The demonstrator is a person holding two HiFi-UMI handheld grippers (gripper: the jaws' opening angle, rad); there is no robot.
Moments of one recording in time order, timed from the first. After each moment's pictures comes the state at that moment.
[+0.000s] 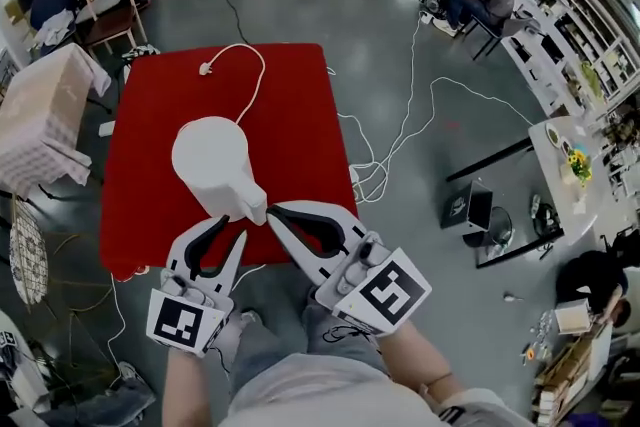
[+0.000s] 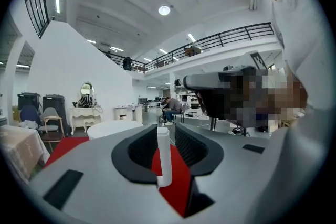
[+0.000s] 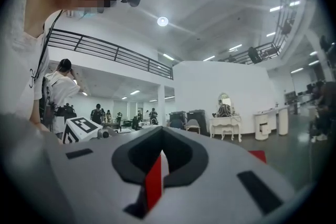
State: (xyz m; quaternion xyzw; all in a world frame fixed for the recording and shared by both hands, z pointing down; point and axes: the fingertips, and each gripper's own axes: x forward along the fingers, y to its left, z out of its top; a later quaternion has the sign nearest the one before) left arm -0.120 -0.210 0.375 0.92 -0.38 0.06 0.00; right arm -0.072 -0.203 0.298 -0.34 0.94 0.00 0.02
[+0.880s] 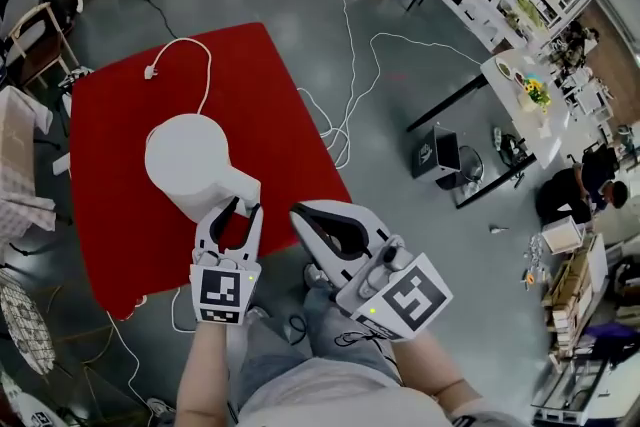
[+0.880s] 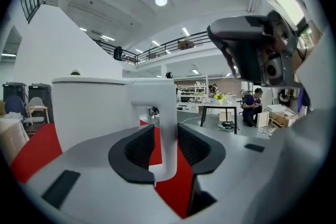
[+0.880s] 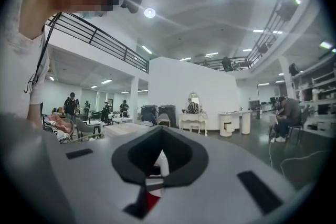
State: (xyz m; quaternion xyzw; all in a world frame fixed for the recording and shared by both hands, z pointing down) left arm -0.078 -0.254 0.464 0.94 -0.32 0.10 0.02; right arm -0.051 -0.192 0.316 -0.50 0.86 0.00 -0.02
